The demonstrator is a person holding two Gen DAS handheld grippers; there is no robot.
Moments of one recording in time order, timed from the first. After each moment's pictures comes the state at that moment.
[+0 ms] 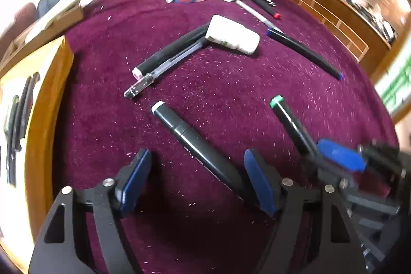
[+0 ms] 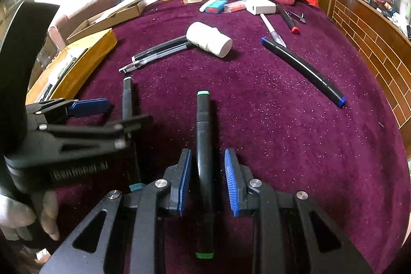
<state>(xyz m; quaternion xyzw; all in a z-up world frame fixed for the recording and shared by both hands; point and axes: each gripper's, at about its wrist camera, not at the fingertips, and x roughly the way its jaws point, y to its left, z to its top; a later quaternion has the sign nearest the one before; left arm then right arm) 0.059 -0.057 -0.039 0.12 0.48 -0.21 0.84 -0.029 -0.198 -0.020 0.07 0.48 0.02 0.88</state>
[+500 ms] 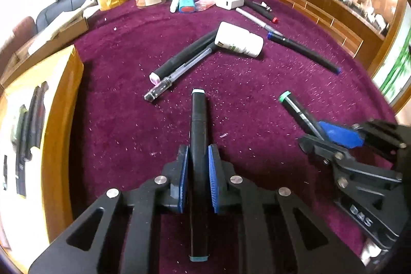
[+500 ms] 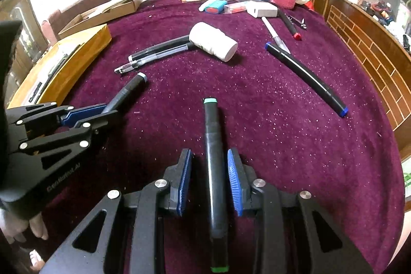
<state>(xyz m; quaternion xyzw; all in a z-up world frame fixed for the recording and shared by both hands) 0.057 -0.034 -0.035 0.11 0.46 -0.24 0.85 -0.011 -0.178 -0.022 0.05 0.48 -0.02 0.88</state>
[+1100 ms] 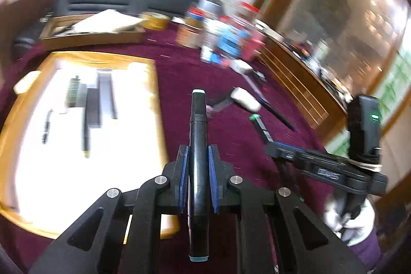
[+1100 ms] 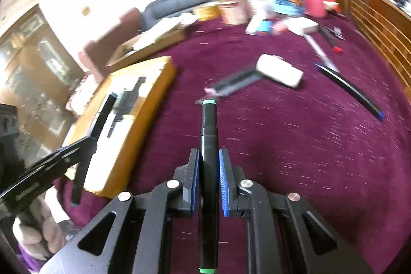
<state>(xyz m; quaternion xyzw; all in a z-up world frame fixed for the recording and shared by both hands) 0.028 0.138 0.046 -0.08 0.40 -0.25 0.88 -0.010 -0.108 0.043 0.16 0.44 0.11 0.88</state>
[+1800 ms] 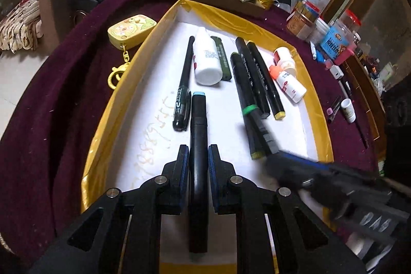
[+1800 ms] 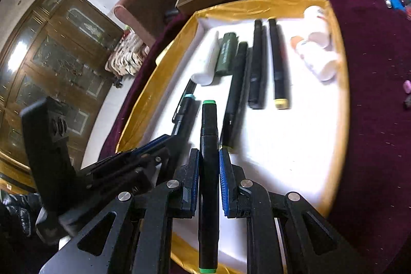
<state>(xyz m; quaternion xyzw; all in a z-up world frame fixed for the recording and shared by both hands) 0.103 0.261 -0.029 -0.11 0.50 -0.10 0.86 0.091 0.109 -0.009 0.17 0.54 0.22 0.79</state>
